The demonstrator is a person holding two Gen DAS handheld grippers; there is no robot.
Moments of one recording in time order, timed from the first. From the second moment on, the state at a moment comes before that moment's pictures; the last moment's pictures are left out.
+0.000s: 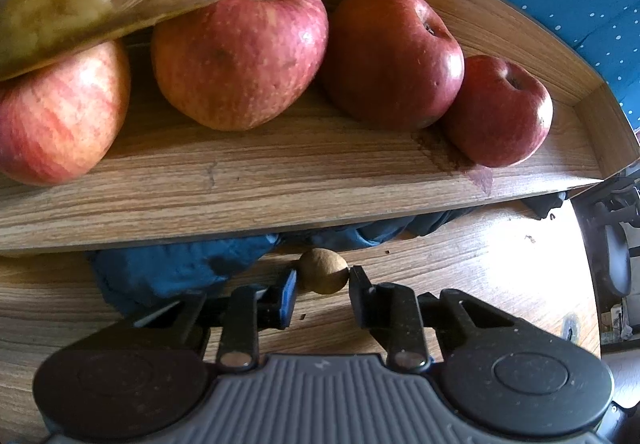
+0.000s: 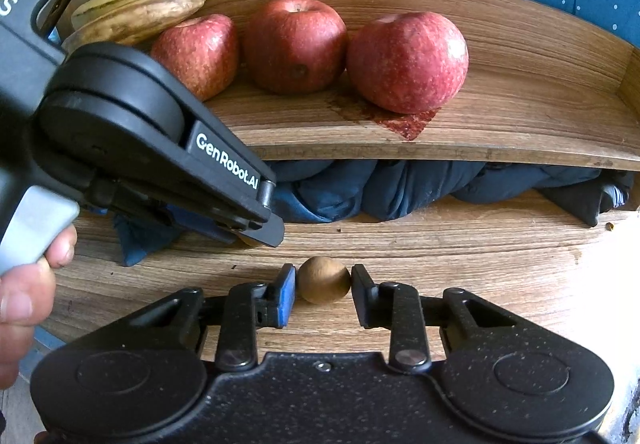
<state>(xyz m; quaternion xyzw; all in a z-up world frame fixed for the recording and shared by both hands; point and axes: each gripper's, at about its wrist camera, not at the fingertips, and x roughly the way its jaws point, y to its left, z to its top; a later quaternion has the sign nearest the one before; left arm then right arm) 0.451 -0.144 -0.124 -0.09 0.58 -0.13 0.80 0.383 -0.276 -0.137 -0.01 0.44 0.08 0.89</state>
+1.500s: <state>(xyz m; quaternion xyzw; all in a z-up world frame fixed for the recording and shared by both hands) 0.333 -0.066 -0.056 -0.13 0.52 -0.01 0.84 0.307 -0.251 -0.088 -0.05 0.38 0.22 0.90</state>
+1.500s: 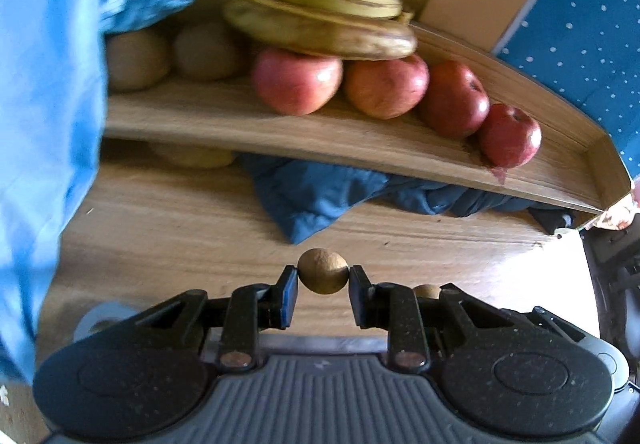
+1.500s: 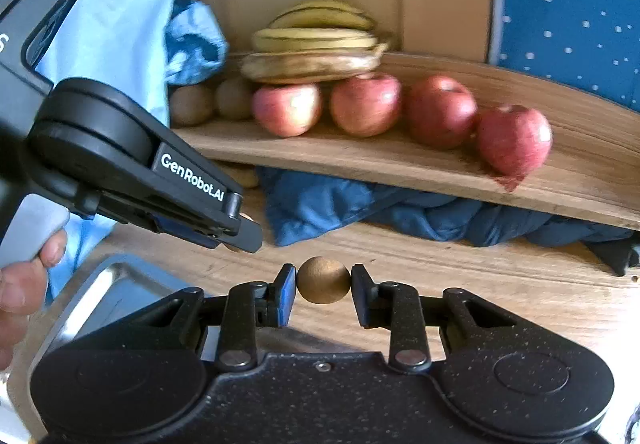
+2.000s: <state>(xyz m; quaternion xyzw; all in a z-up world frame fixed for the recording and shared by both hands) 0.263 -0.003 -0.068 -0.17 0.52 0.08 0.83 0.258 -0.211 -0.093 -0.08 0.38 0.31 0.87</state>
